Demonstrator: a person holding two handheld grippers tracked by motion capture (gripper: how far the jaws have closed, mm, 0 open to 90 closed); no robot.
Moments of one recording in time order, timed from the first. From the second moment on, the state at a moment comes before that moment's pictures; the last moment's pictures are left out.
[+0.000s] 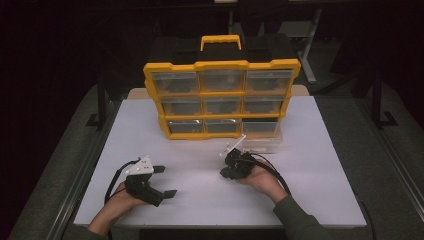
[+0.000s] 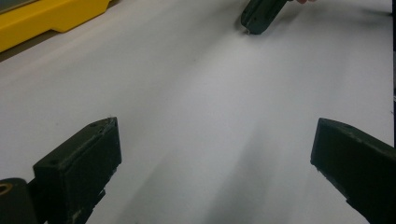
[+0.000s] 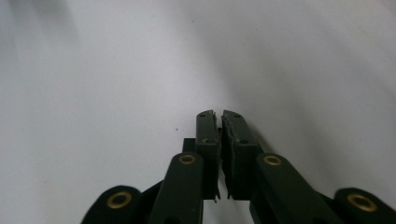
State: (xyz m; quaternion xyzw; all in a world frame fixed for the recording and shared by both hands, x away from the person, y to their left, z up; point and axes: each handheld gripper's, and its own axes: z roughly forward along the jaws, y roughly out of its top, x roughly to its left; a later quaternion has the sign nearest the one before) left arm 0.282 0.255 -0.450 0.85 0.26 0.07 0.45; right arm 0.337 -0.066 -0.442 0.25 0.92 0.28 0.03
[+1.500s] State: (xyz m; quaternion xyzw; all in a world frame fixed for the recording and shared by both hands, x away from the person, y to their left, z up) left arm 0.281 0.255 -0.450 0.85 0.27 0.07 0.45; right arm 0.357 -0.119 -0.349 0.30 0.88 0.36 0.07
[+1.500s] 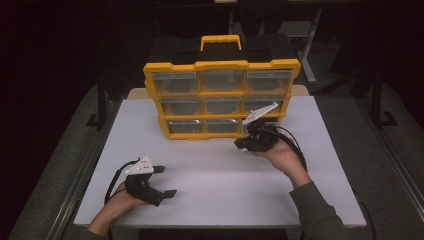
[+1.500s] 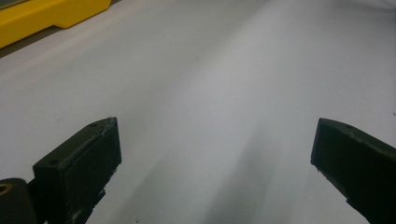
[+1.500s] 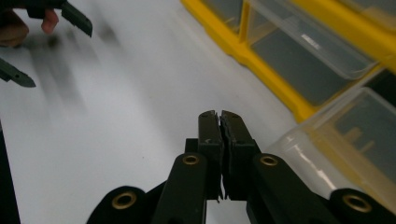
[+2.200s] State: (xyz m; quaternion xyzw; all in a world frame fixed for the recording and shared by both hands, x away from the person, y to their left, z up) left arm 0.282 0.255 -0.451 0.85 0.27 0.07 0.45; right arm 0.387 -0.144 -0.344 0.34 0.87 0.34 0.11
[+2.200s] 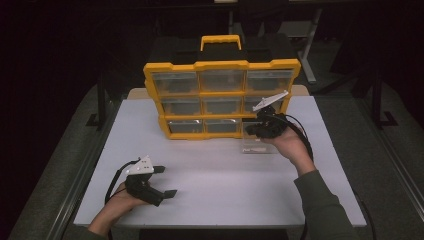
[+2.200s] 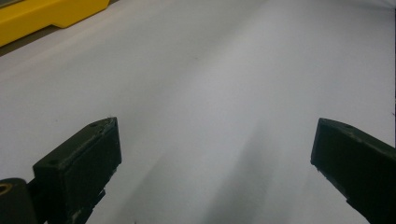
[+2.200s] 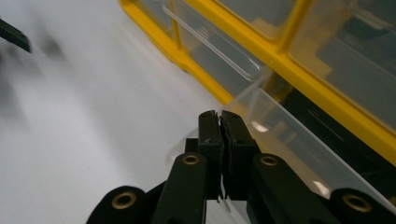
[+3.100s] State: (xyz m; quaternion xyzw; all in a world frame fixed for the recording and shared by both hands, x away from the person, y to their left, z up) left arm 0.282 0.254 -0.451 0.85 0.26 0.07 0.45; right arm 0.373 -0.159 -0.344 0.35 0.86 0.36 0.12
